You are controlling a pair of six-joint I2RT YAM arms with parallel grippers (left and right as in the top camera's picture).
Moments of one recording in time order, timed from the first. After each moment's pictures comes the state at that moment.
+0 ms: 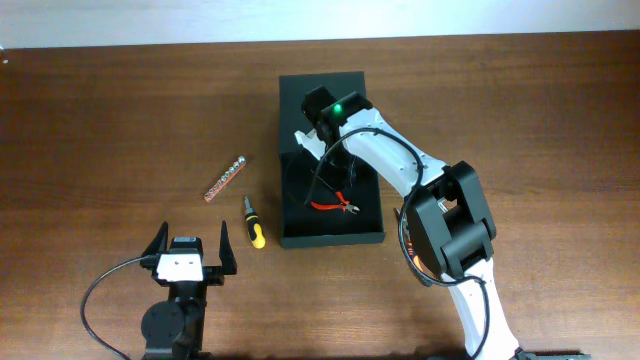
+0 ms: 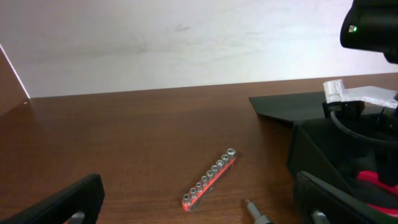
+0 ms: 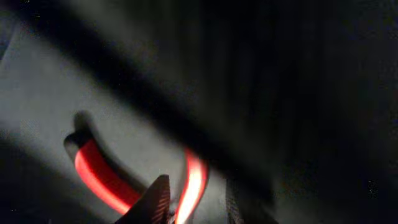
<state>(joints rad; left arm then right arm) -0.04 0.01 0.01 -0.08 -0.06 0.06 0.55 2.35 1.96 -1.18 -0.10 -0.24</state>
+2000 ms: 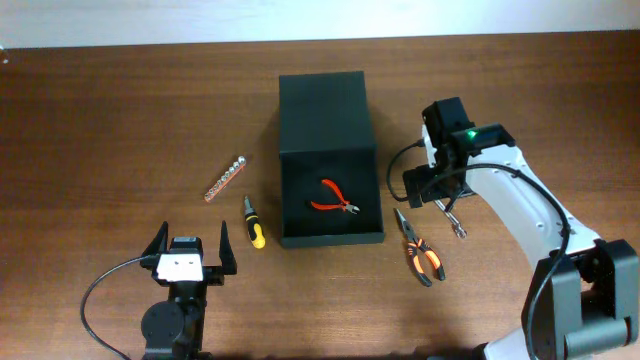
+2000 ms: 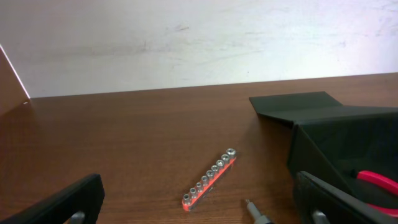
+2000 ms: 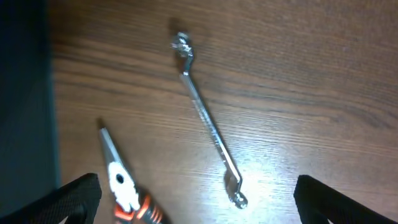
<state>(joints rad) -0.04 0.01 0.01 -0.08 -0.06 0.06 0.20 1.71 1.24 -0.96 0.10 0.05</state>
